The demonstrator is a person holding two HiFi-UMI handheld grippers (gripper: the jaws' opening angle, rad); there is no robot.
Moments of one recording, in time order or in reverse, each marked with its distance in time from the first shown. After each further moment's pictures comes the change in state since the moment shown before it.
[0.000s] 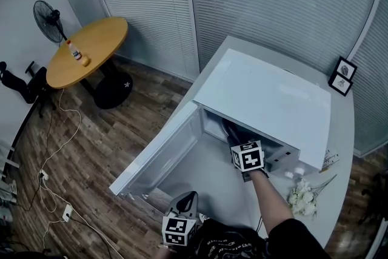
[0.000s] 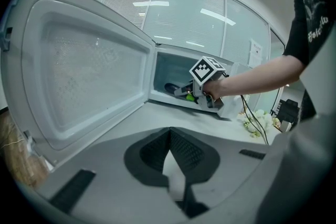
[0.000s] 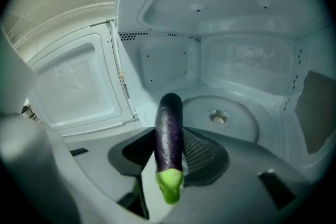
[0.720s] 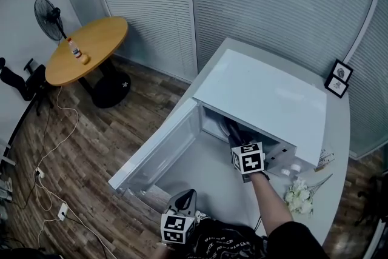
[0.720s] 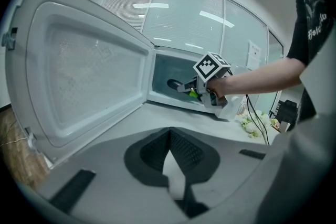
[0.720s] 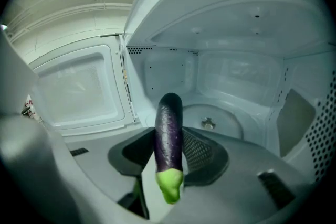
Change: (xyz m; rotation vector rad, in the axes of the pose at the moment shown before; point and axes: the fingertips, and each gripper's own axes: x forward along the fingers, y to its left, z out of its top) left arm -0.005 -0.004 -0.001 0.001 -0.020 -0.011; right arm -0.031 0.000 0.012 -0.036 -0.049 -0.057
